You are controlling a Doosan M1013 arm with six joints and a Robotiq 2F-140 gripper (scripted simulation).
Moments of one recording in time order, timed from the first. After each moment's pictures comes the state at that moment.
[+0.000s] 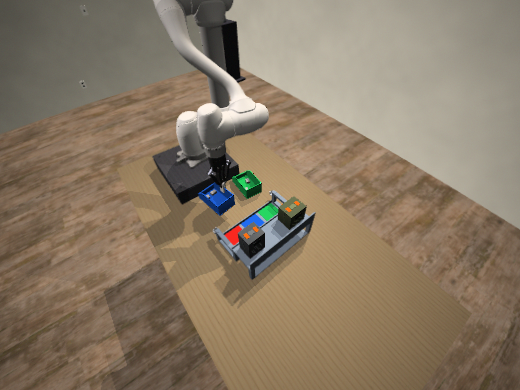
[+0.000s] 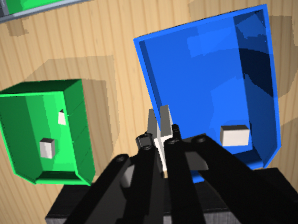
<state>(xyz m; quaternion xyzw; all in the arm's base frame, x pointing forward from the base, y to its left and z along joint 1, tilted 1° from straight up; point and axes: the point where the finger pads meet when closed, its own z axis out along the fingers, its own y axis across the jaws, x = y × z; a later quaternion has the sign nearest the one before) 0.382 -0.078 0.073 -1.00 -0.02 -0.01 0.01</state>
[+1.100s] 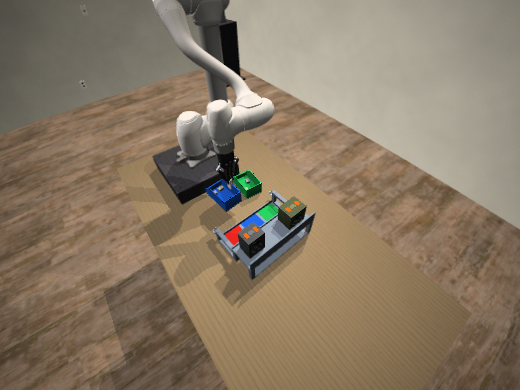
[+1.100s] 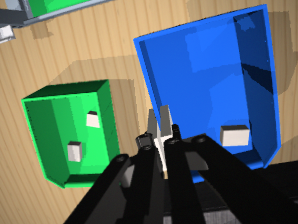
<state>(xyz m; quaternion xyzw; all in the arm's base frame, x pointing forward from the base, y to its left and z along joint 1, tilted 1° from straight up) 0.388 -0.036 0.074 -1.00 0.00 -0.01 0.01</state>
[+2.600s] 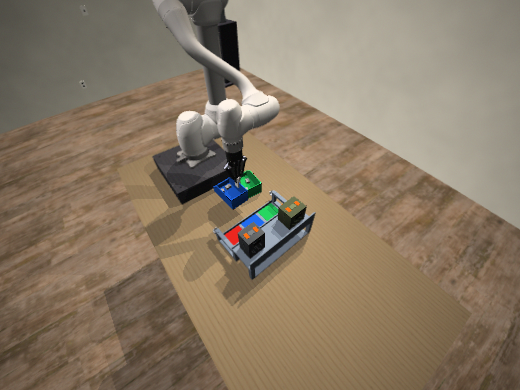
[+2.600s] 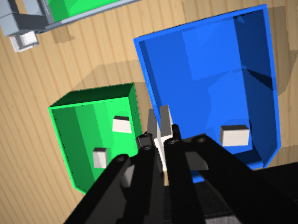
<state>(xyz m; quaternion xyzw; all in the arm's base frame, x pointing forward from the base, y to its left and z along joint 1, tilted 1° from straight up) 0.400 0.002 0.067 -1.00 0.02 -0.01 0.01</state>
